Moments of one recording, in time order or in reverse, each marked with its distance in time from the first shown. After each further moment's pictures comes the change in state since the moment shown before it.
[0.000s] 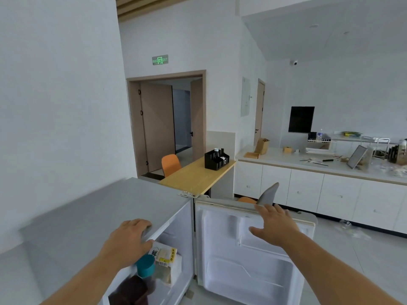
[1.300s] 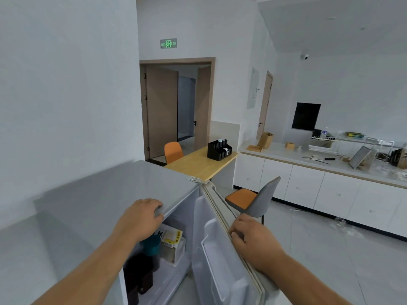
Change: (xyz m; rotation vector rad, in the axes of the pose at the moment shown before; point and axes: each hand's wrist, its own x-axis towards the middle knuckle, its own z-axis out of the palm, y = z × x) left_hand 0.002 -0.003 -0.002 -0.145 0.033 -0.043; right_hand -0.092 -0.119 0.002 0.405 0.131 -0.324
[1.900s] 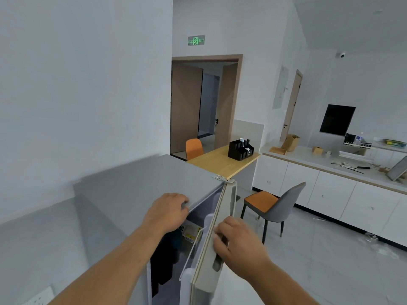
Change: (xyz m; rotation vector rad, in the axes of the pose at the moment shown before) left_hand -0.001 -0.002 -0.002 -0.025 0.001 -0.013; right_hand 0.026 -0.073 0.061 0.006 0.015 -0.212
